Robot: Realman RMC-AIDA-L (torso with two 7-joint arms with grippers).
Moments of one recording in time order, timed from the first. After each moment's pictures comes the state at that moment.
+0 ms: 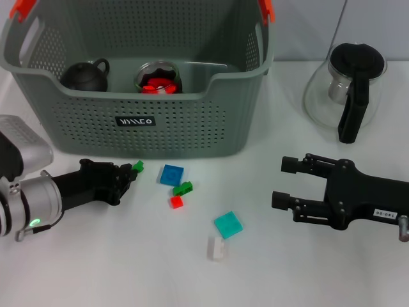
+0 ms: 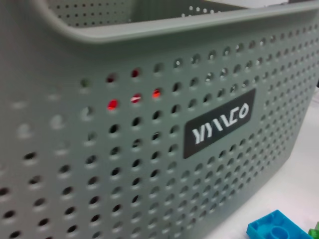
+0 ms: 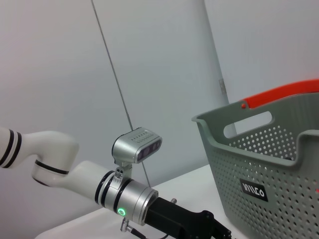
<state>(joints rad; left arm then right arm) -0.45 -2.17 0.64 0.54 2.02 1.04 -1.16 0.43 2.06 -0.93 -0.52 -1.67 -1.63 1.21</state>
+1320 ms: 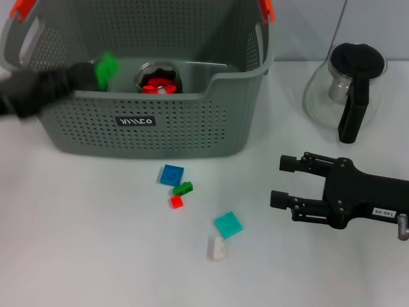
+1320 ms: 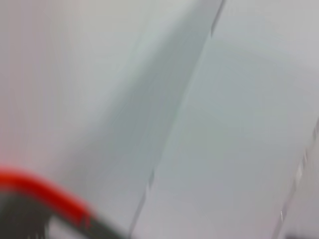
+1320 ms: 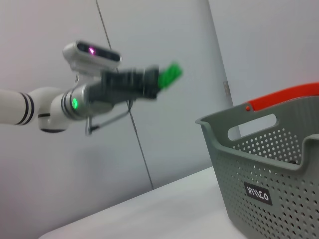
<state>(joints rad) -0.54 -1.99 0.24 0.74 1.96 1.98 -1.66 0.44 2.06 -0.93 -0.52 -1.67 -1.63 1.21</state>
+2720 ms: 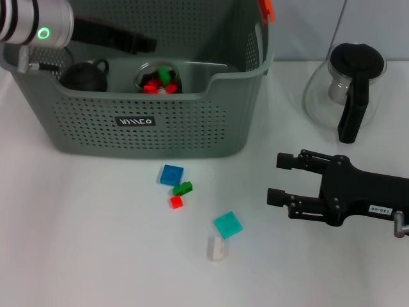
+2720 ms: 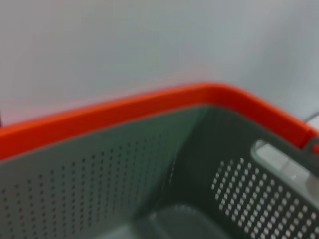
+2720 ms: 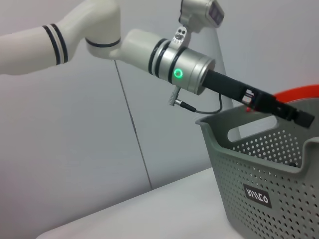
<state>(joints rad) -0.80 -2.02 0.88 0.95 2.34 1.16 -2.22 0.45 2.06 -0.93 -0.52 -1.67 -1.62 1.21</state>
